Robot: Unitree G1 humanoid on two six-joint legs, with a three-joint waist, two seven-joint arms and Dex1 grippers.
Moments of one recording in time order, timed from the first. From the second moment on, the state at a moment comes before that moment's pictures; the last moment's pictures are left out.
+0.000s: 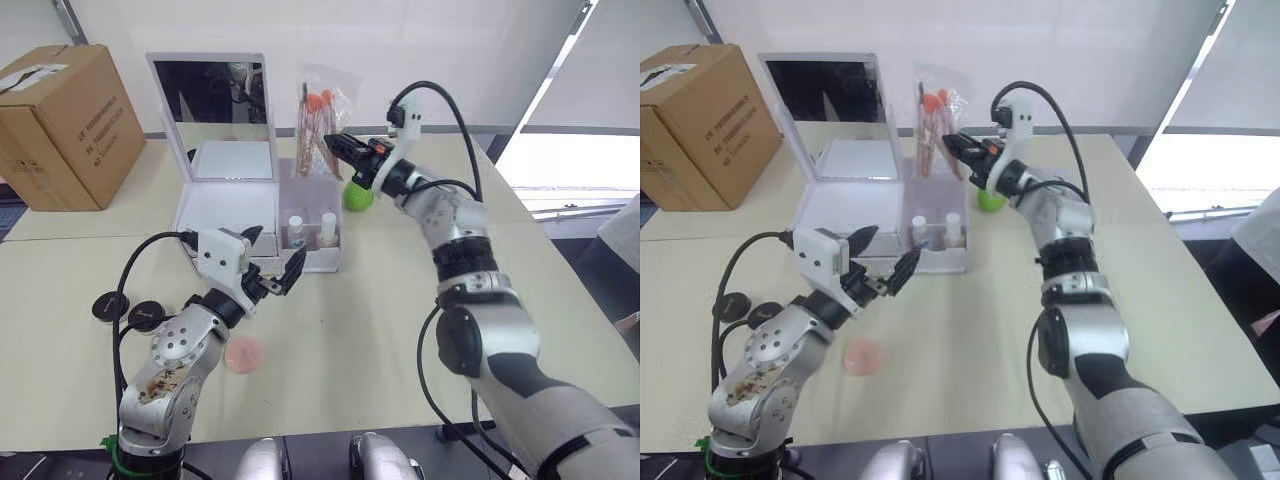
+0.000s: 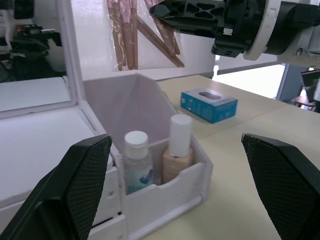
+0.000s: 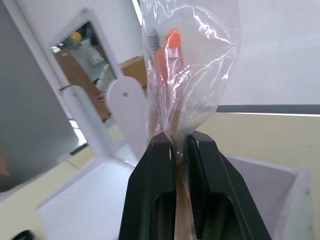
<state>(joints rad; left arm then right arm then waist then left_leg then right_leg) -0.13 0.29 0.02 -0.64 -0.31 0.53 -0.25 -1.25 -0.14 -0.24 0.98 0.34 0.22 0.71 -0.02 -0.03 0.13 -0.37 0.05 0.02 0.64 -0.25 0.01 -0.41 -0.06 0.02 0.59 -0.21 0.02</state>
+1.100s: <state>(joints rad) -0.19 0.27 0.04 -0.68 -0.30 0.55 -0.22 -1.39 -0.13 -0.29 1.31 0.24 0.07 0.69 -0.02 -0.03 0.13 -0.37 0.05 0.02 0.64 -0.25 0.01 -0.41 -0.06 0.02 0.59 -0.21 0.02</state>
